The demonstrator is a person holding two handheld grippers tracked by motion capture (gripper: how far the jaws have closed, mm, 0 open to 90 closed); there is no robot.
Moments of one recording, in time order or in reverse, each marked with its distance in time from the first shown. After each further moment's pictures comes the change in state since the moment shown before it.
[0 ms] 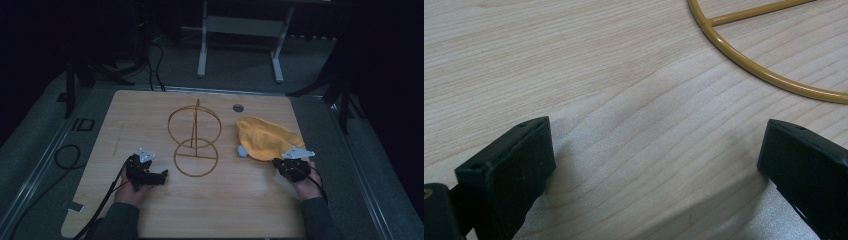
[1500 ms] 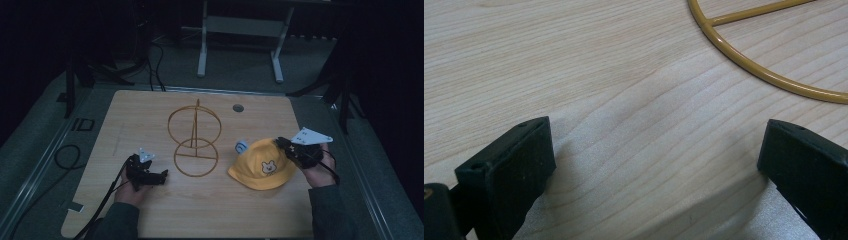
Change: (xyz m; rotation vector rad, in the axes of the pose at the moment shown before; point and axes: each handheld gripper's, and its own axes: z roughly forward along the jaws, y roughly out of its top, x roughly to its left) left arm 0.000 0.000 0.000 0.001 -0.002 0.001; right arm 0.003 0.073 -0.070 -0.170 -0.027 -0.131
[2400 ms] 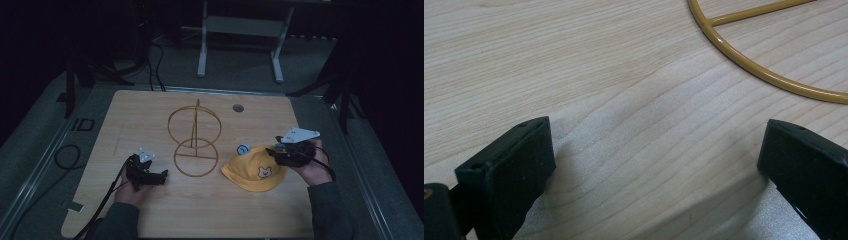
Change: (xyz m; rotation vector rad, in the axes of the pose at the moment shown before) left arm 0.000 0.000 0.000 0.001 0.000 0.000; right arm 0.007 0.012 0.015 0.110 0.087 -0.062
